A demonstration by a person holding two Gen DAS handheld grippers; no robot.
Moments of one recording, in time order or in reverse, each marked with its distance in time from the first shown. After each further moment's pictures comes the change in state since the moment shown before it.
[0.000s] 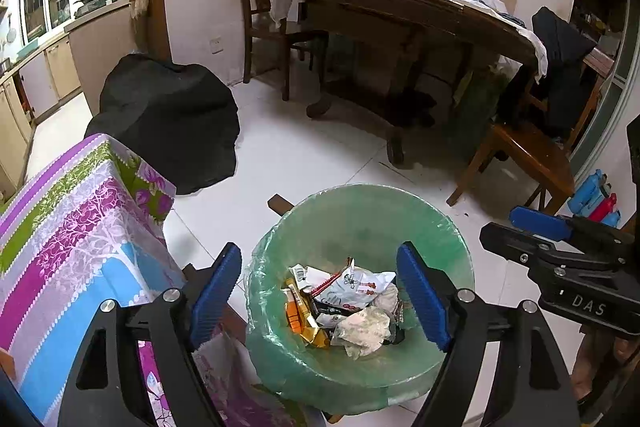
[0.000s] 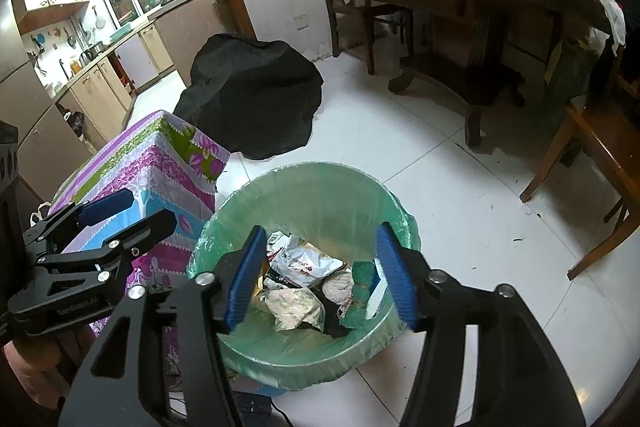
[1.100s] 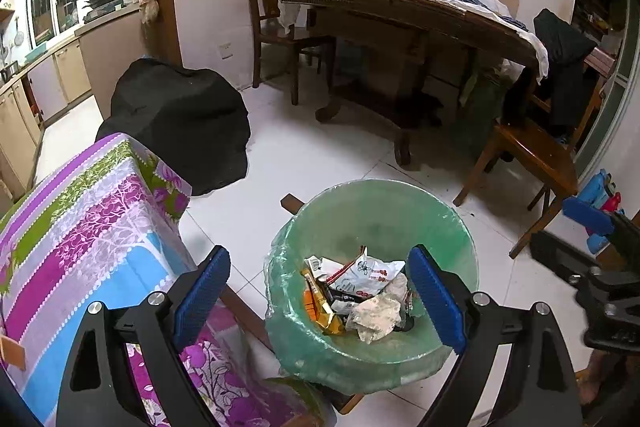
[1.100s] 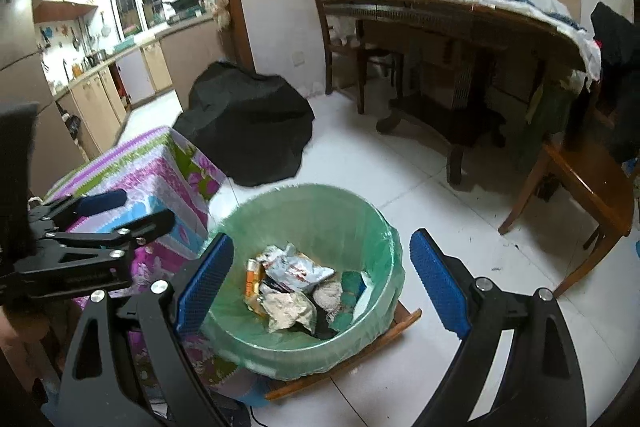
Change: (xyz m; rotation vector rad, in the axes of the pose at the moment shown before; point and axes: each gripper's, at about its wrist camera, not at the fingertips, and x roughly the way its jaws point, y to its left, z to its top) left arm -0.032 0.012 -0.014 0.001 -0.022 0.031; right arm -0.051 0.022 -0.025 -0.065 -0.166 -0.061
